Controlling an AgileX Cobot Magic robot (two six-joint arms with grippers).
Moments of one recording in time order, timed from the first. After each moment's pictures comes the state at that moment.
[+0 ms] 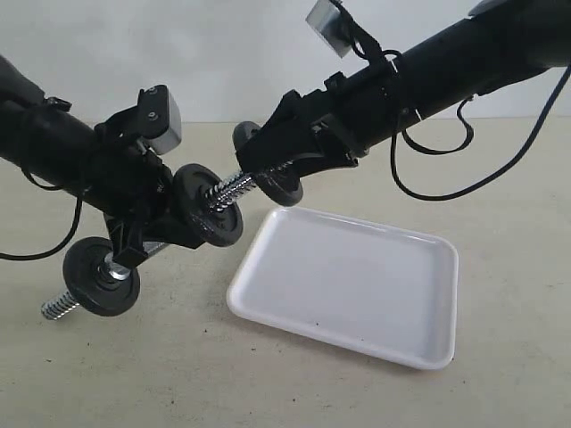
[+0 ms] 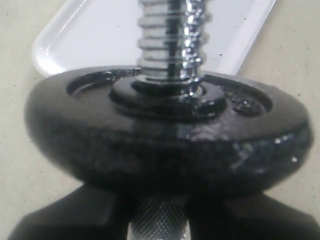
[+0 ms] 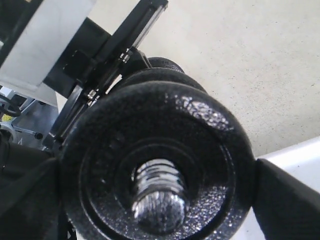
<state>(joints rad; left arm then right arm) -0.23 1.75 -1.07 -0.90 0.82 1.71 0.31 1.89 -1.38 1.18 1.15 -1.05</state>
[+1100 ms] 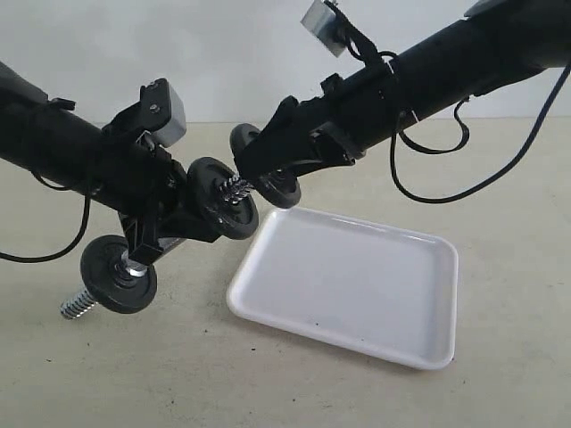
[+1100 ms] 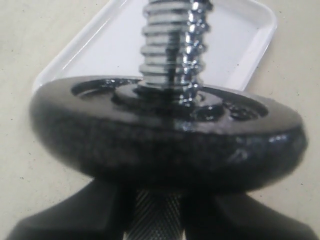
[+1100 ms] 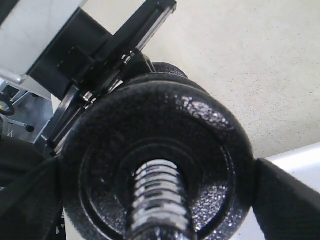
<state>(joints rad) -0.23 1.76 -1.06 -1.04 0.82 1.79 0.32 1.89 -1.38 1.17 1.14 -1.10</state>
